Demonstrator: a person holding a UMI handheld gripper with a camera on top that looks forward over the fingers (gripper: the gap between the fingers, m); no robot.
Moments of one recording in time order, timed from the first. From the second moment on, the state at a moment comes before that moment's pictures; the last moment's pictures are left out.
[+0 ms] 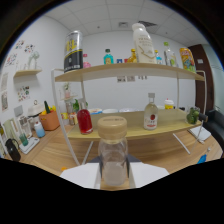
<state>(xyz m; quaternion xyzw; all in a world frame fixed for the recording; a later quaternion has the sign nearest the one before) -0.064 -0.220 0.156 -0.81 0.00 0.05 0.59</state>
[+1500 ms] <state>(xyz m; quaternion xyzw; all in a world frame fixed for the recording) -0.069 -0.214 0.185 -0.62 0.39 0.48 0.49</state>
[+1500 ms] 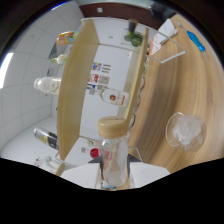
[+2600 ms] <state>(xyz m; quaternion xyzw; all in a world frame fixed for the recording) -0.105 -0.214 0.056 -0.84 -0.05 0.04 0.54</state>
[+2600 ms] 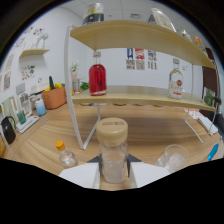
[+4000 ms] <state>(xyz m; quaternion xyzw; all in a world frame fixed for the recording) 0.026 -0.209 0.371 -0.77 0.02 0.02 0.63</state>
